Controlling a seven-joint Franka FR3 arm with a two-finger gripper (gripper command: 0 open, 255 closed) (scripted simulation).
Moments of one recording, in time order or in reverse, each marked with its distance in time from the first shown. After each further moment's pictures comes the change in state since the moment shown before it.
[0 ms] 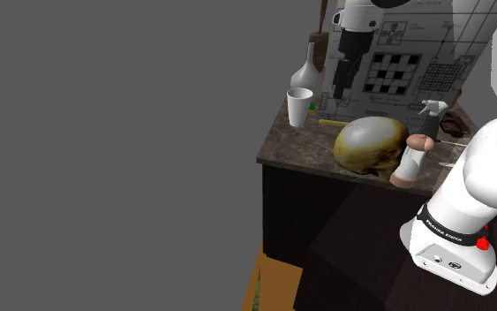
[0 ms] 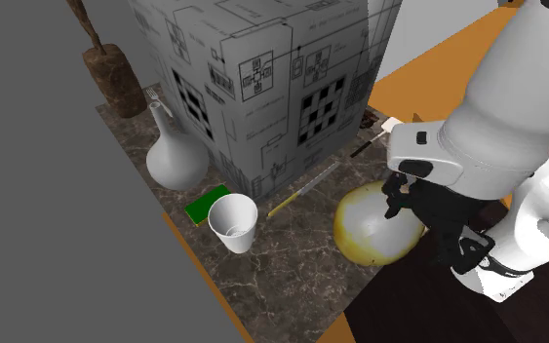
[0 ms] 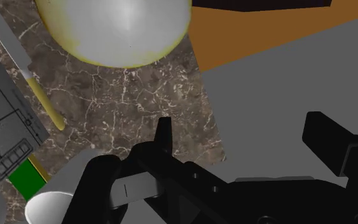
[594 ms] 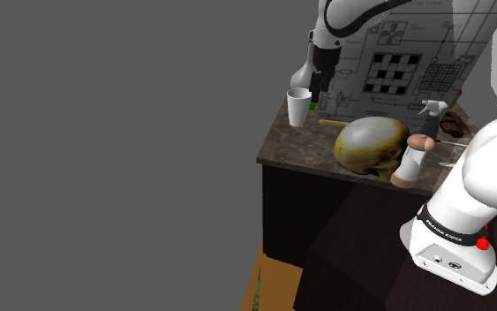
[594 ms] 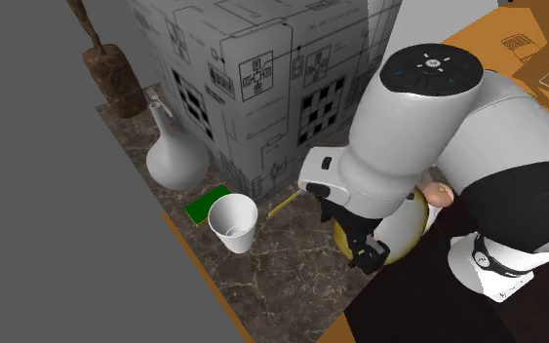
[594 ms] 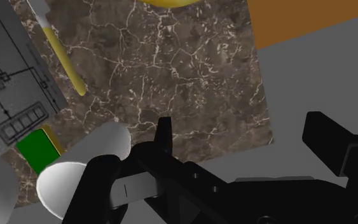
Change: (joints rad) arm -0.022 0.316 -0.036 0.119 -0.060 0.215 -0.047
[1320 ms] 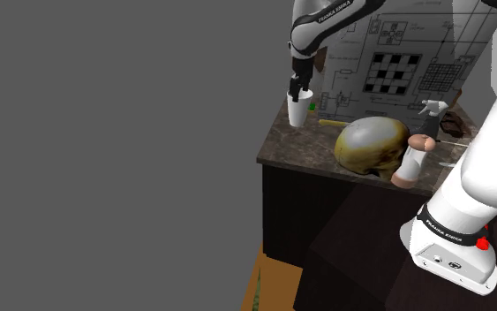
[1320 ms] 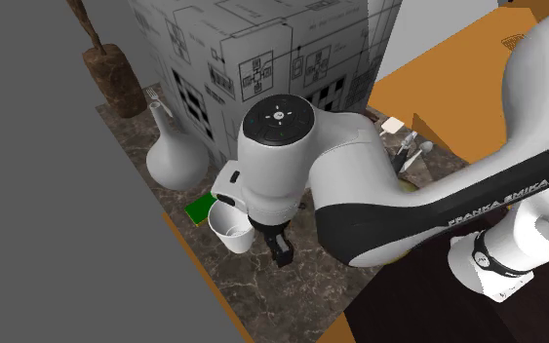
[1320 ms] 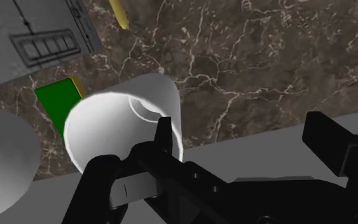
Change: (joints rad) arm -0.033 0.411 -0.041 0.307 -0.036 0.134 -0.057
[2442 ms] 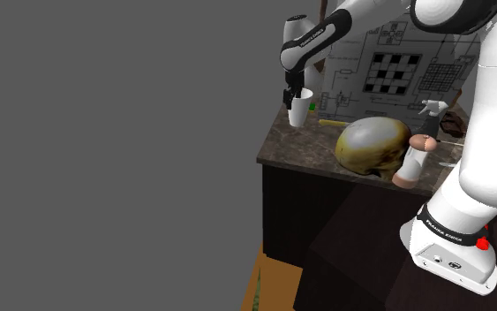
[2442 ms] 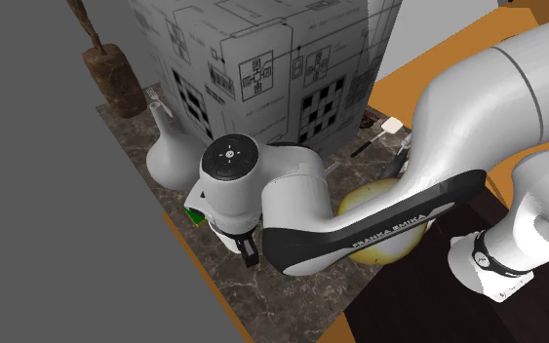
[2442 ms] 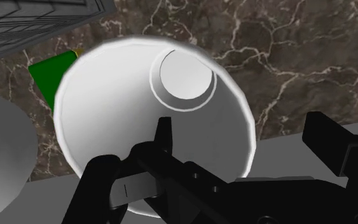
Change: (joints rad) arm -0.032 0.248 -0.013 0.159 0.002 0.106 -0.030
